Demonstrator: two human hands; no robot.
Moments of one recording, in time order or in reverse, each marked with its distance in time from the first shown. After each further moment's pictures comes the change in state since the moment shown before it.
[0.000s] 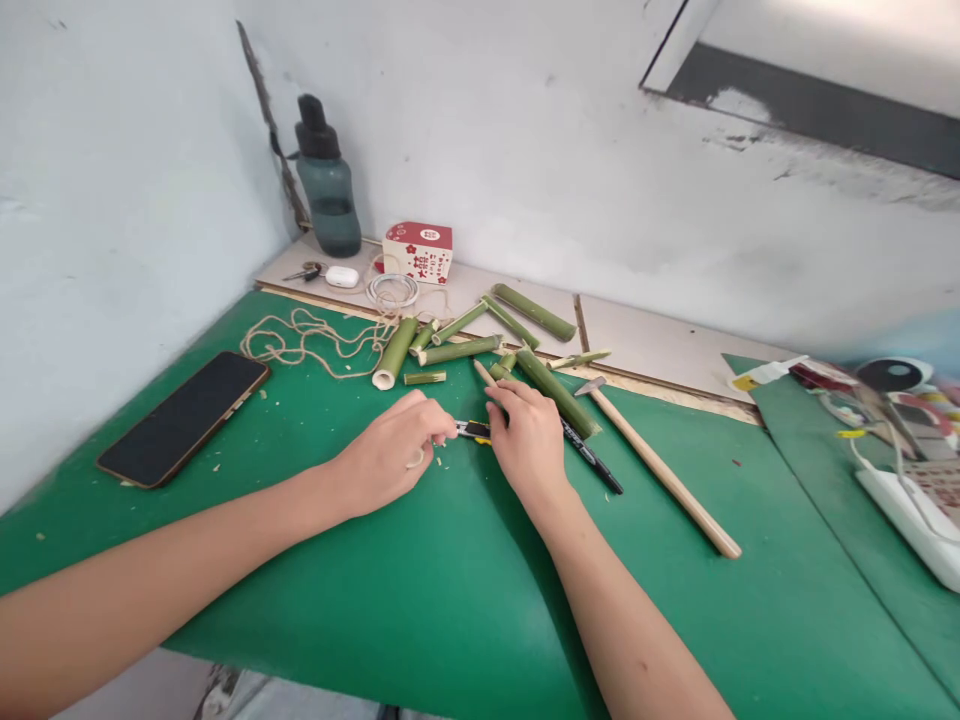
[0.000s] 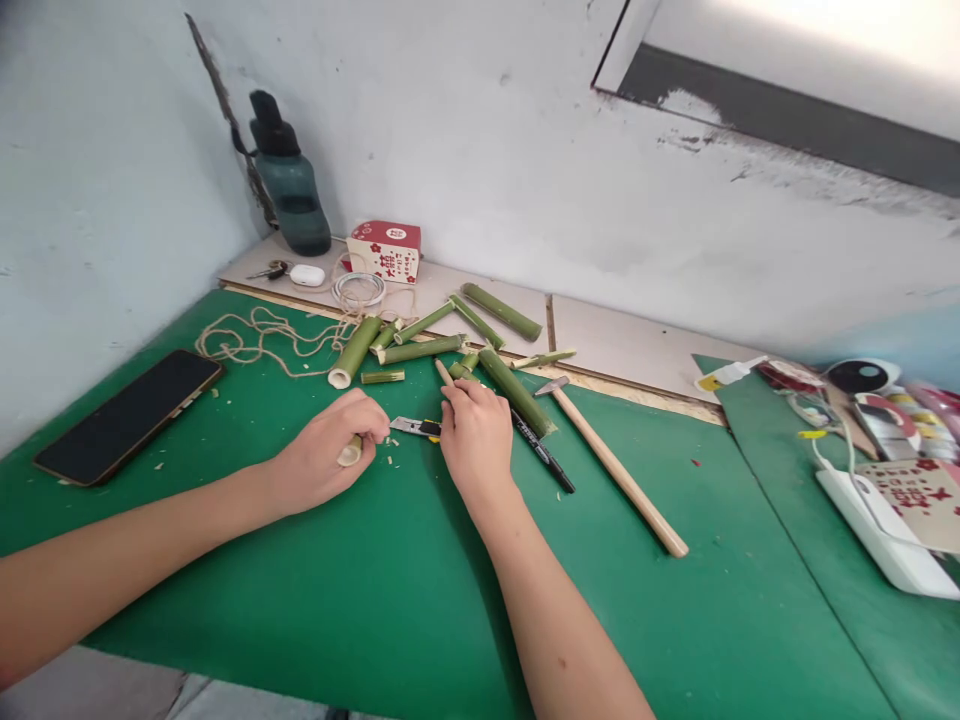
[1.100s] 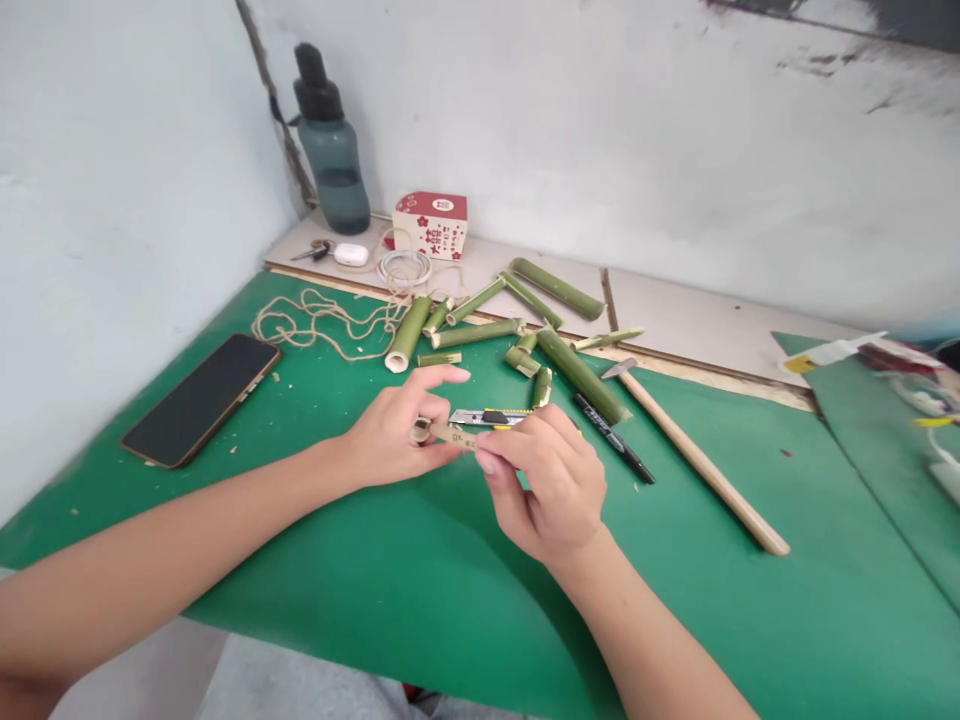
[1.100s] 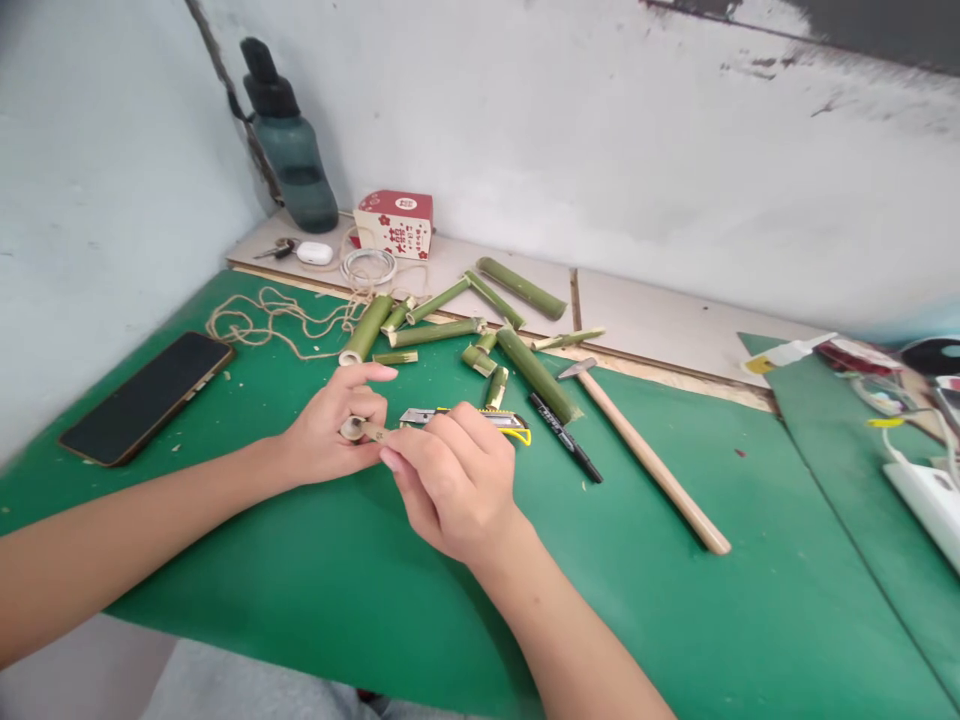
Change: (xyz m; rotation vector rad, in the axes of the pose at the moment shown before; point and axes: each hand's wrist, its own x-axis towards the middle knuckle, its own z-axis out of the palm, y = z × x) left_hand -0.010 -0.016 0.004 -0.246 -0.020 -0.162; right_hand -0.021 -0.060 -0.048 0.408 0.285 -0.499
